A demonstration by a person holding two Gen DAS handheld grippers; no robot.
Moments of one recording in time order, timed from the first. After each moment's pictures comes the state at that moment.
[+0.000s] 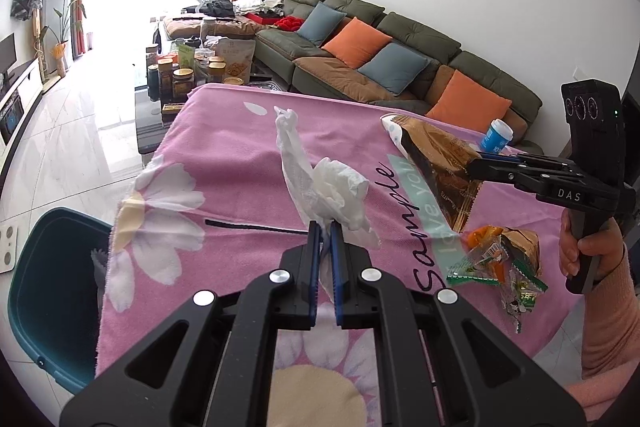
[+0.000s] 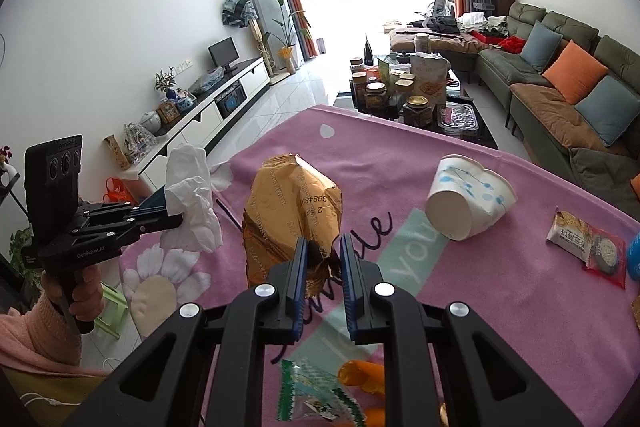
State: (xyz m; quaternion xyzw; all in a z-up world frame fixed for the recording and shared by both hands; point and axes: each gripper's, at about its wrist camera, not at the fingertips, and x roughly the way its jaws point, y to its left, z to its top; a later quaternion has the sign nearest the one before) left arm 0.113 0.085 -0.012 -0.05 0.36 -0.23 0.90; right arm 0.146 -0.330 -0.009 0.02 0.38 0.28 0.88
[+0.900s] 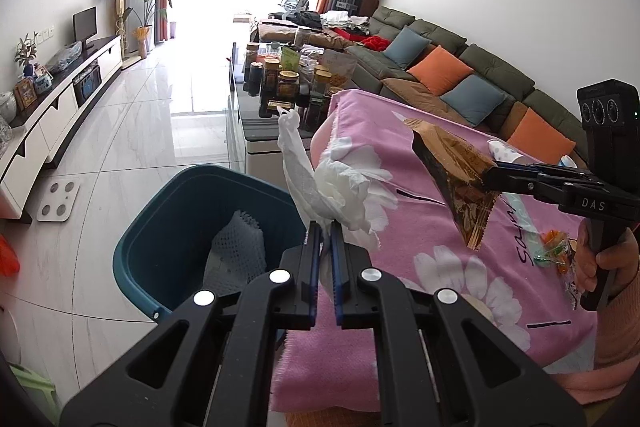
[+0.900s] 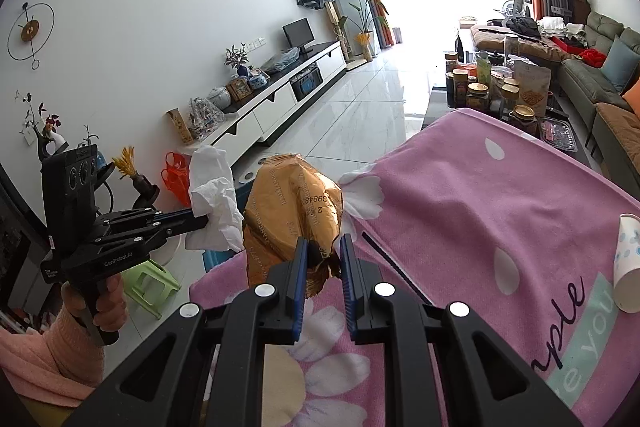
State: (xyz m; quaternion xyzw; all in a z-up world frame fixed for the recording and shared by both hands) left arm 0.066 0.250 -0.012 -0.08 0.35 -0.08 0.93; right arm 0.157 -0.170 -0.015 0.01 0.39 0.40 0.83
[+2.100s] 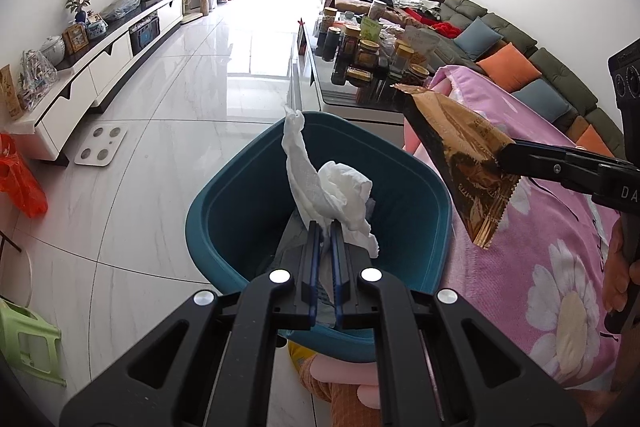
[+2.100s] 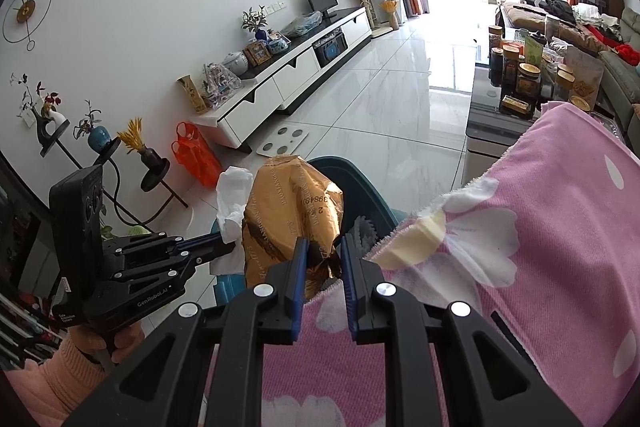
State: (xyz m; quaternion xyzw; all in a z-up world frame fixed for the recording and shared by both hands) left arm 0.094 0.332 -0.075 -0.11 0.41 0.02 0.90; right arm 0.186 -0.040 -0.048 -0.02 0.44 0.42 0.79
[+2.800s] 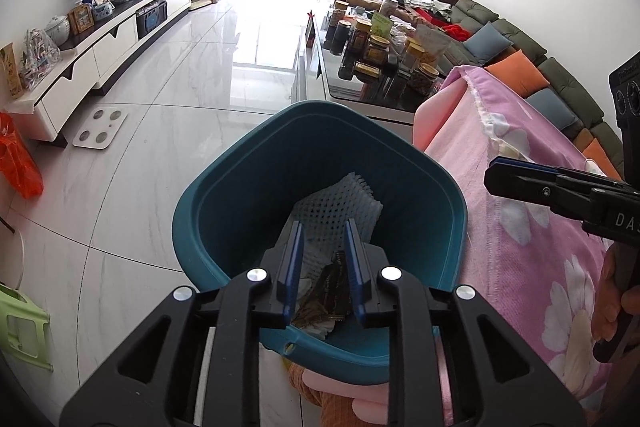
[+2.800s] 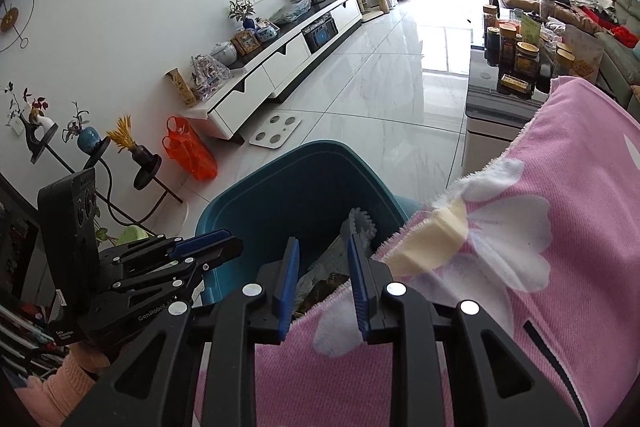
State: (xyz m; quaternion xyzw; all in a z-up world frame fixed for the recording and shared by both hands) left arm 0.119 0.333 -0.098 -0.14 0.41 0.03 0.90; right arm 0.187 -0.024 -0.066 -0.01 0.46 0.41 0.79
